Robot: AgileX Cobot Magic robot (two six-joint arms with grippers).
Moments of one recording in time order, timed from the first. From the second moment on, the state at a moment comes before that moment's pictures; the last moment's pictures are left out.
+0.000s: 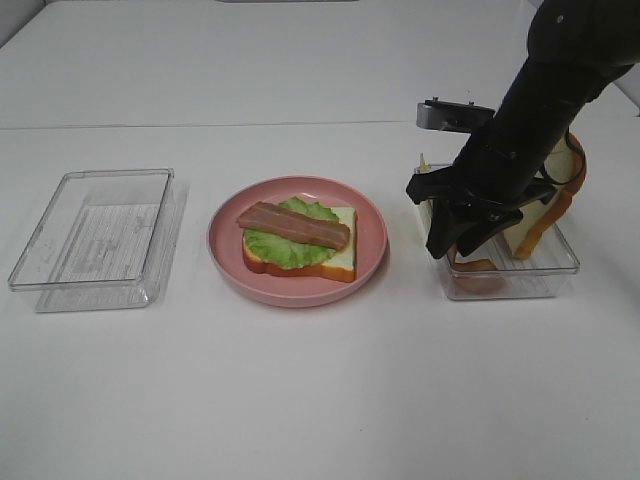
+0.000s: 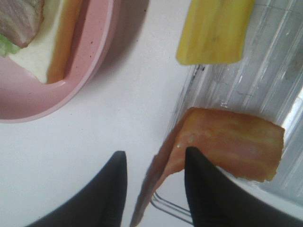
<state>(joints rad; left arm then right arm) 0.03 0.00 -0.52 0.01 1.08 0.08 0.23 2.02 -1.33 0.30 0.90 -0.22</state>
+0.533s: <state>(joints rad) 0.03 0.00 -0.52 0.01 1.08 0.08 0.23 2.02 -1.34 0.28 0.91 -0.20</state>
